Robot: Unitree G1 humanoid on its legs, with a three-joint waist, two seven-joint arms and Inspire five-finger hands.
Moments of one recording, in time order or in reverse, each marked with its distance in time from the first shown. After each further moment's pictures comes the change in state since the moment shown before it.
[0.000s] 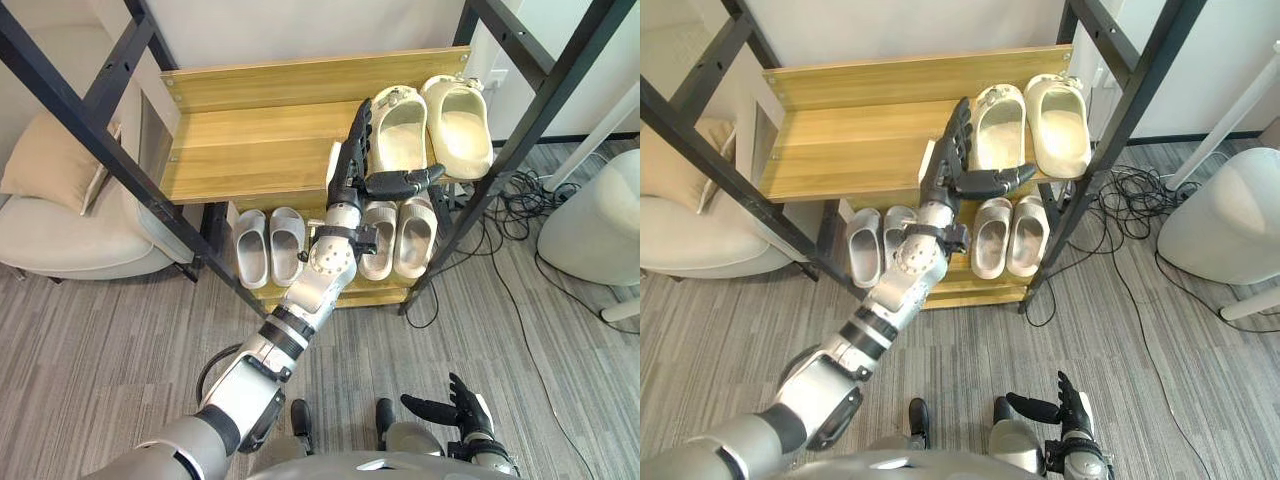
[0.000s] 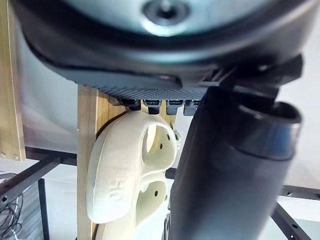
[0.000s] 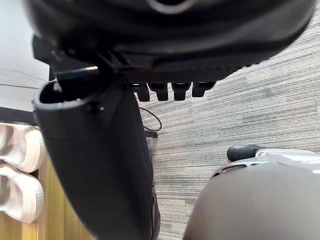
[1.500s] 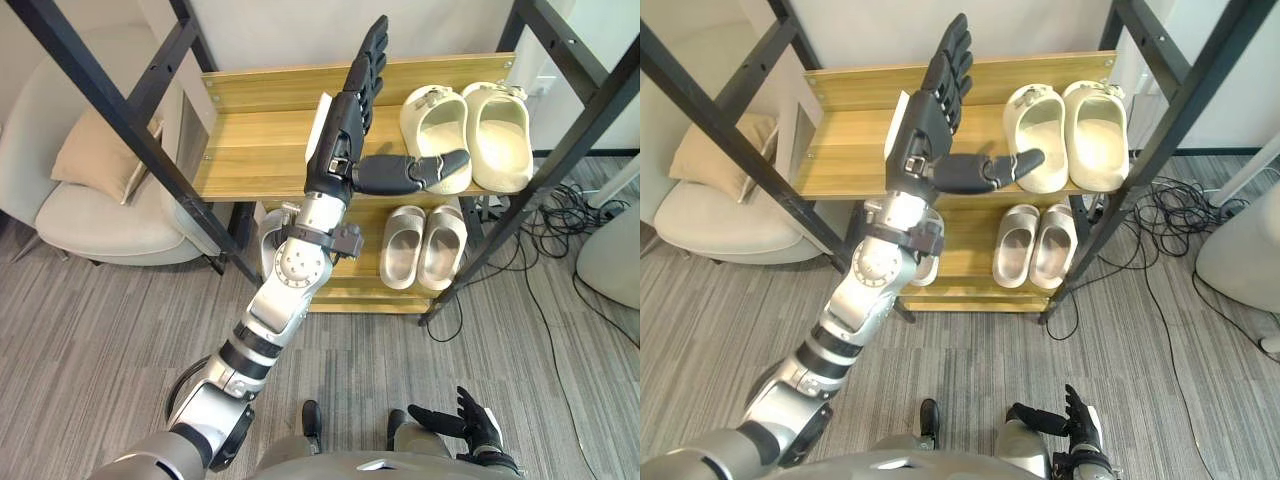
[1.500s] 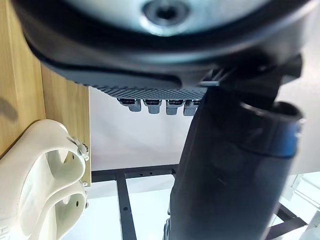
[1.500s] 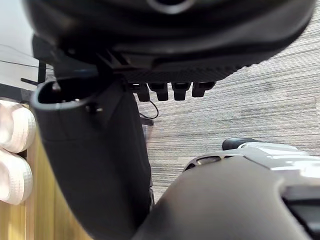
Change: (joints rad) left arm 0.232 0.199 -0.044 -0.570 0.048 -0.021 -0.185; right arm 0.014 -0.019 -0.022 0.054 0.006 0.001 0.040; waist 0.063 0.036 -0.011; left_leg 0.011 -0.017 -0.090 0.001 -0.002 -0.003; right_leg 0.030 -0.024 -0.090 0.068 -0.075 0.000
